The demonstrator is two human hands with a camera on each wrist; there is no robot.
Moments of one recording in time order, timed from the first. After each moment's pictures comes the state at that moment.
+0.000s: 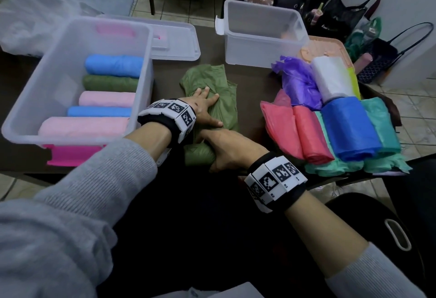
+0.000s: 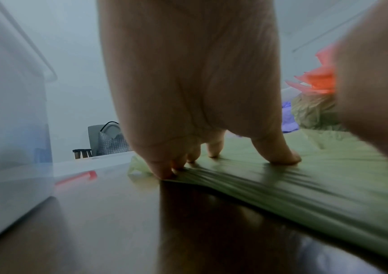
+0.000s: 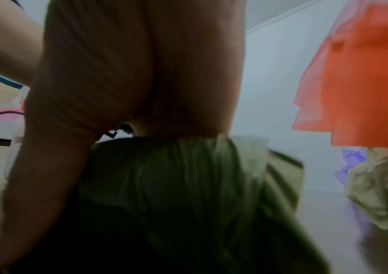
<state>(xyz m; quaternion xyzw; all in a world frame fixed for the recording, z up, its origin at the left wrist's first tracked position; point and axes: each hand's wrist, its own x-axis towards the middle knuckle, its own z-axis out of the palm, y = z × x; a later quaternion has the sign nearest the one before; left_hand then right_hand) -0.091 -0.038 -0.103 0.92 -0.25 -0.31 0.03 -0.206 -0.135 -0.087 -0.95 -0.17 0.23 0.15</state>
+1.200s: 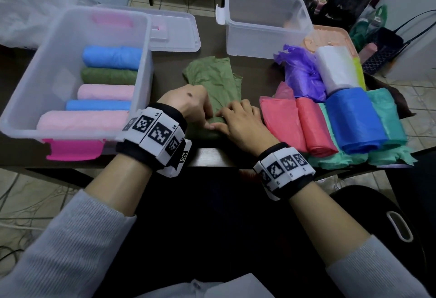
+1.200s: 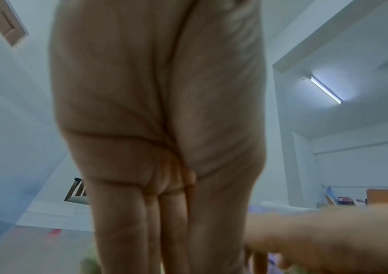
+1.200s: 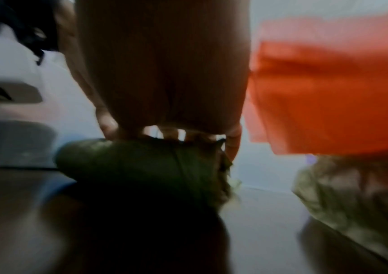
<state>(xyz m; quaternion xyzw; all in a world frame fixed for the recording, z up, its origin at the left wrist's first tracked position) -0.138 -0.014 -0.044 0.93 -0.18 -0.30 0.14 -0.199 -0.156 -0.100 -0.99 -0.07 0.07 0.07</state>
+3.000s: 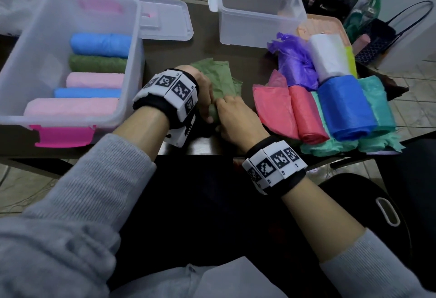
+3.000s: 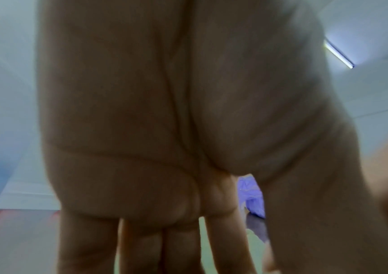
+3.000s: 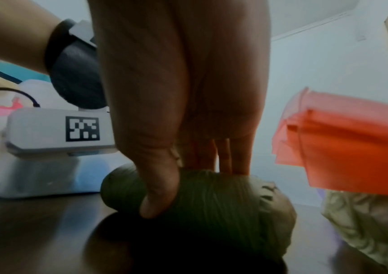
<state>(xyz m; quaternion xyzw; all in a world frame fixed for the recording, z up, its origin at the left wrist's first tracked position) -0.107 -0.043 -0.063 0.90 -0.25 -0.35 0.04 -0.215 -0.142 -0.083 -0.99 -0.06 0.08 0.05</state>
